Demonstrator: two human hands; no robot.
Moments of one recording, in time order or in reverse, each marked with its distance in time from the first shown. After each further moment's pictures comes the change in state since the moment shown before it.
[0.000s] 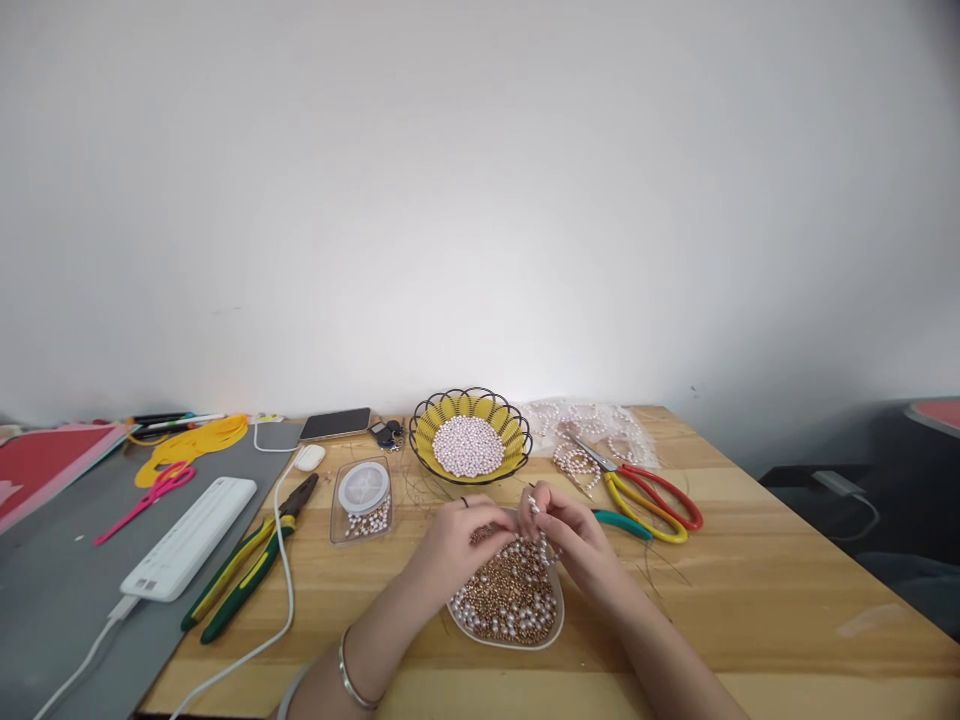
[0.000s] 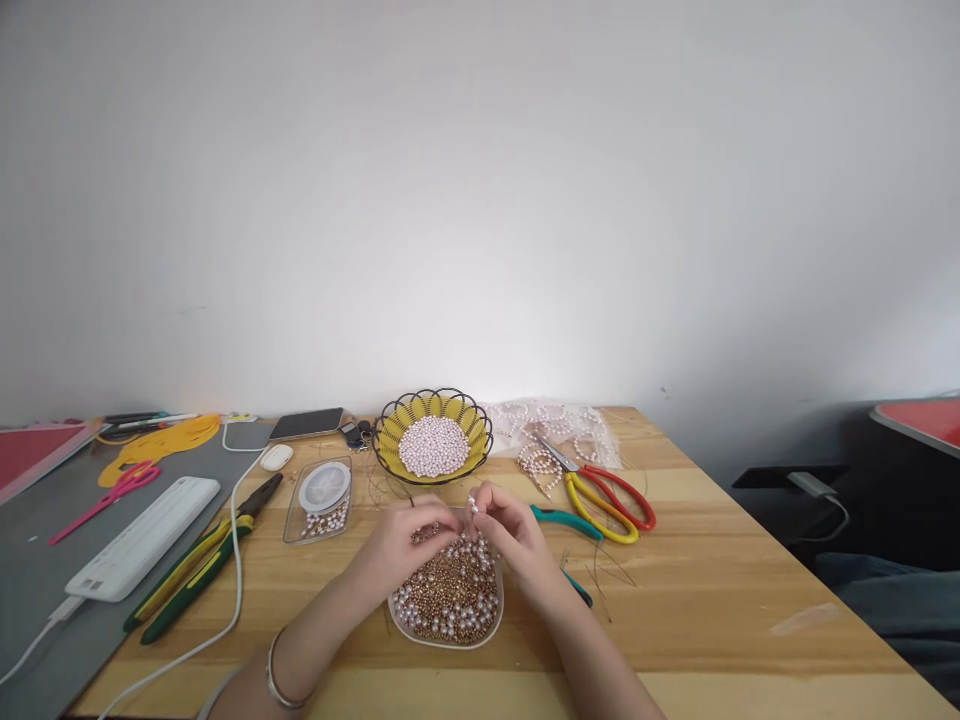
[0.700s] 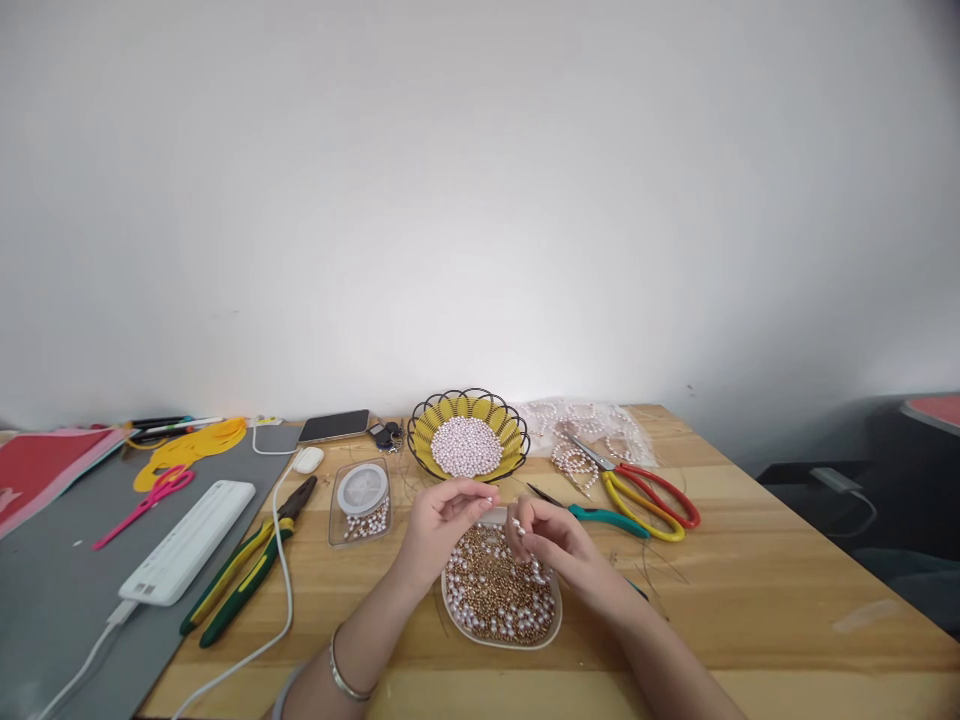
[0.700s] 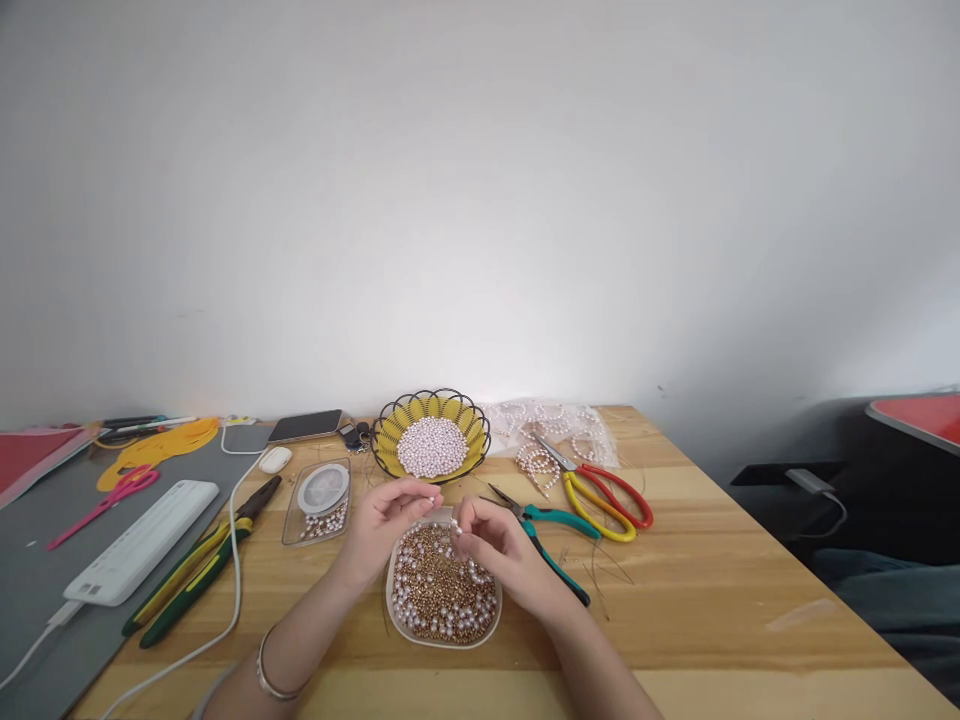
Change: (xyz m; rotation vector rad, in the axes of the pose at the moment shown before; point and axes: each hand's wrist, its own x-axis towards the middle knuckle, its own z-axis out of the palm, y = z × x) left_hand 0.003 0.001 -0.007 -0.580 0.291 -0.165; right_hand -0.004 -0.005 0.004 -0.030 -0.155 0.135
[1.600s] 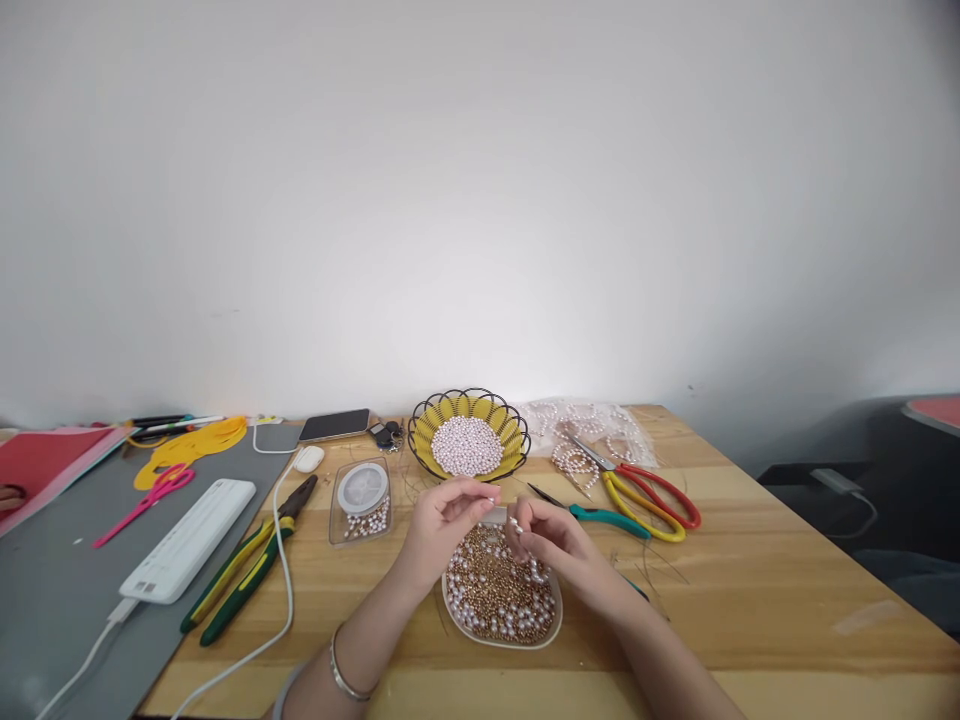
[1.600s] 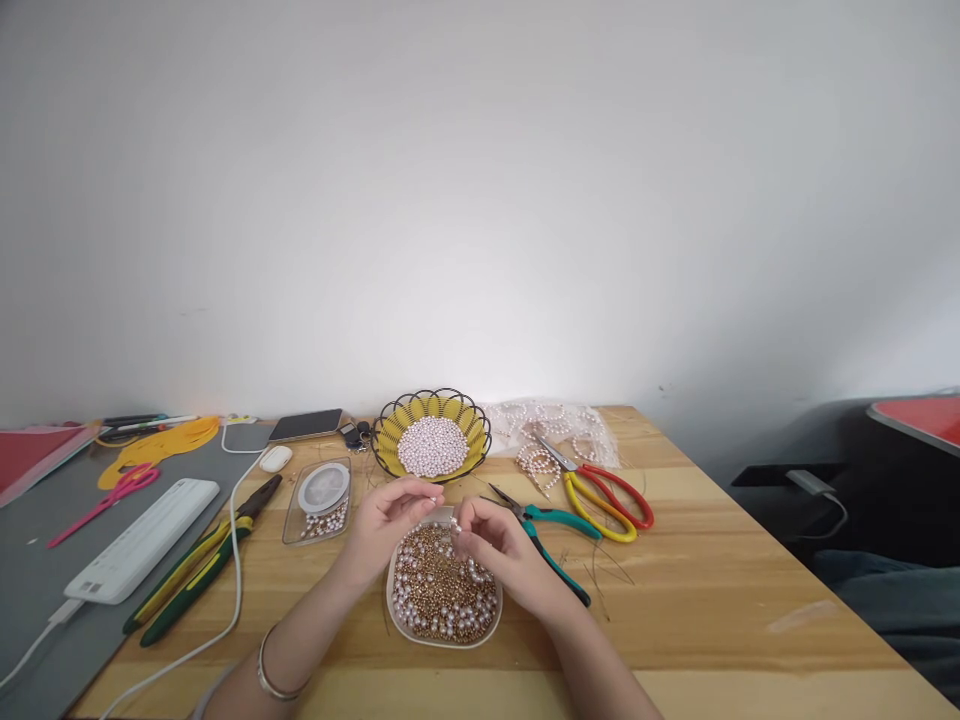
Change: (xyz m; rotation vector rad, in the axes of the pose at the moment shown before) left_hand 0.000 -0.001 0.000 0.071 -0.009 0.033; right_hand 0.001 0.000 0.001 -0.038 0.005 0.030
